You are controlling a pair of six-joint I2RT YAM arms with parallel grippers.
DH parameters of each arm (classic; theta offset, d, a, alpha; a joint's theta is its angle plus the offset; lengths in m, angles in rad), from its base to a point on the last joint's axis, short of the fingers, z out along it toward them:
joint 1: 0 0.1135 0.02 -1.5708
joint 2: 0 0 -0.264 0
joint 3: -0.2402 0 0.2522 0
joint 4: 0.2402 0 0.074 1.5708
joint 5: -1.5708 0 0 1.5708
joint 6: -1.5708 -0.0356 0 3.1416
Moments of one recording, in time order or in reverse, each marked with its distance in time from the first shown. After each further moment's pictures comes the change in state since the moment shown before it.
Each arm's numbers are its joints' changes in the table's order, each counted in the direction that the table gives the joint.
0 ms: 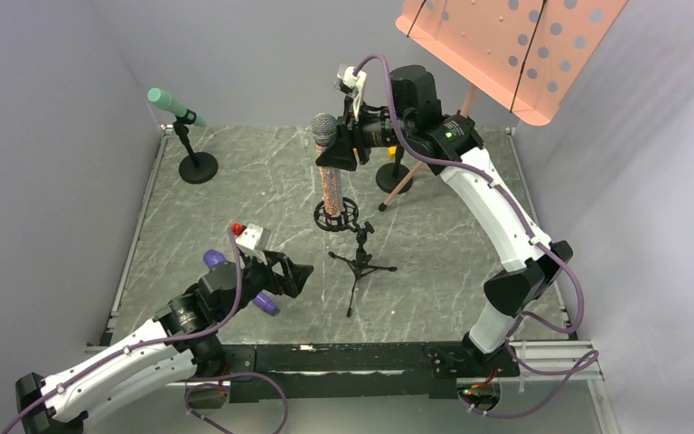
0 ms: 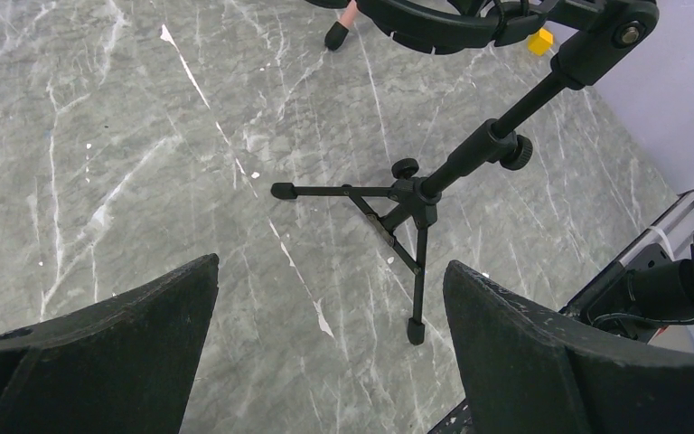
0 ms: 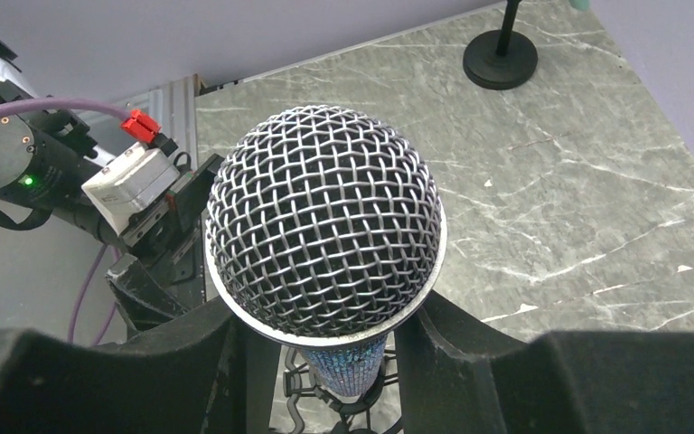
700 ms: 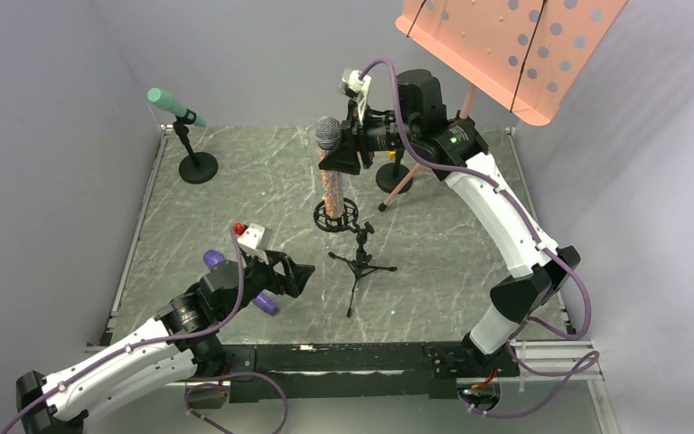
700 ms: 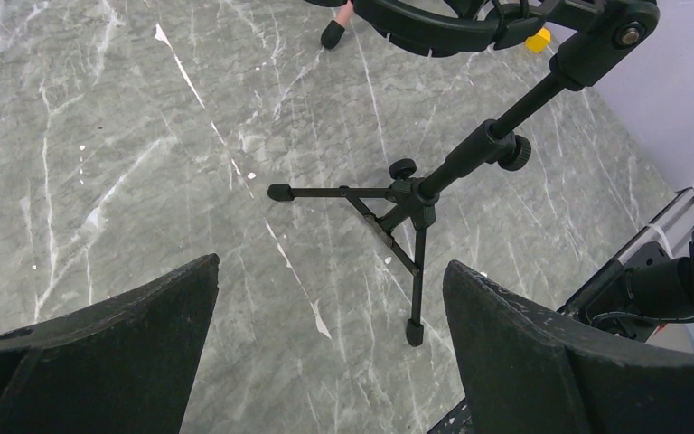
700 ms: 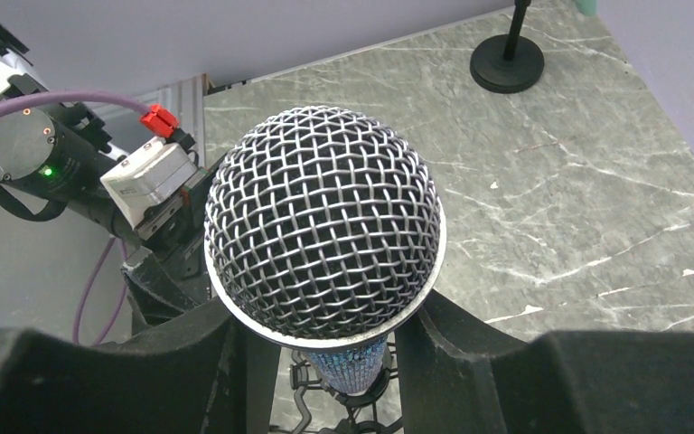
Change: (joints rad) left arm 0.000 0.019 0.000 -0.015 -0.007 0.000; right arm 0.000 -0.042 0.057 -0.023 0.019 0.000
